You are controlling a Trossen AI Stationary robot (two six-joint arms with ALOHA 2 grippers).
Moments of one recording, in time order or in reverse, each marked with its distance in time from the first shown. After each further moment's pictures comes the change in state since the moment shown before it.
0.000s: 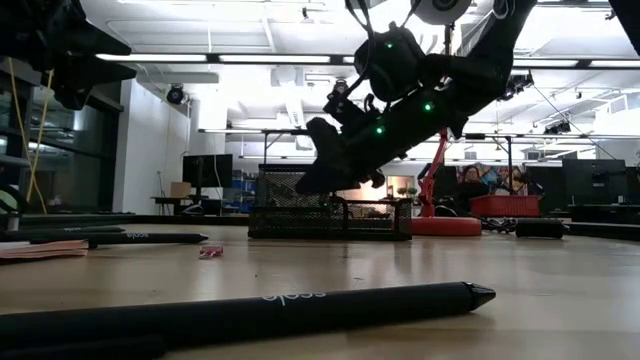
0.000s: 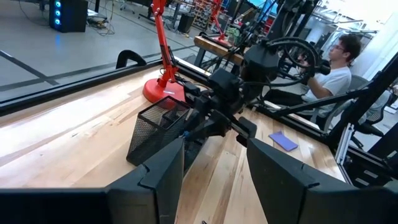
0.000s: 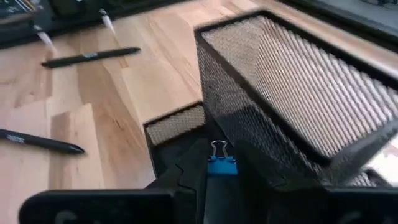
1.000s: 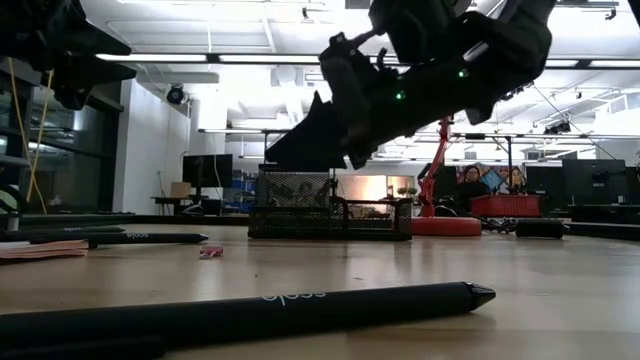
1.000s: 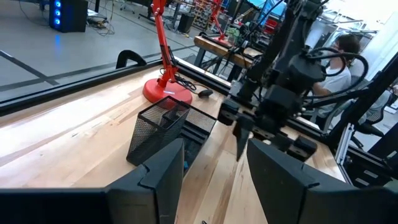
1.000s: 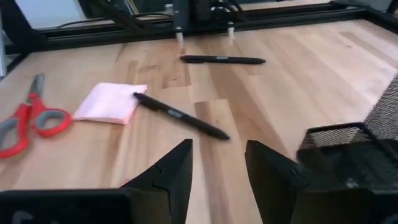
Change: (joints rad) left arm 0.000 0.000 0.000 0.000 0.000 0.000; right arm 0.204 0.000 0.000 0.092 -0.078 -0.097
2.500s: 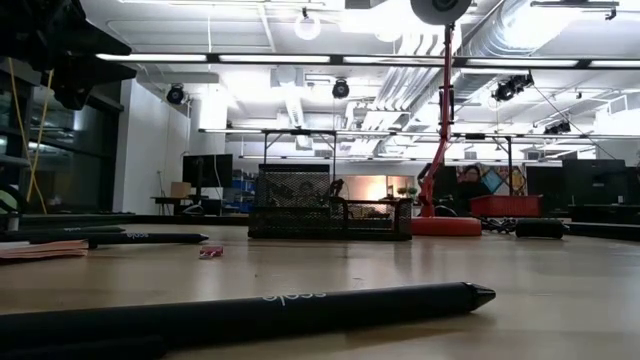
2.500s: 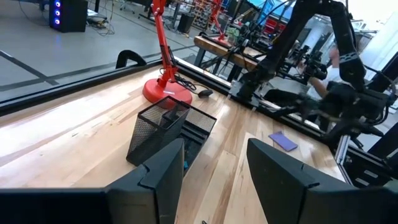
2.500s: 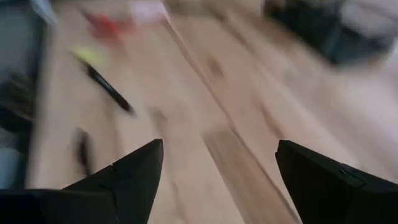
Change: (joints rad) left arm 0.000 0.000 0.000 0.000 0.000 0.000; right arm 0.986 -0.301 0.000 -1.314 0.867 1.310
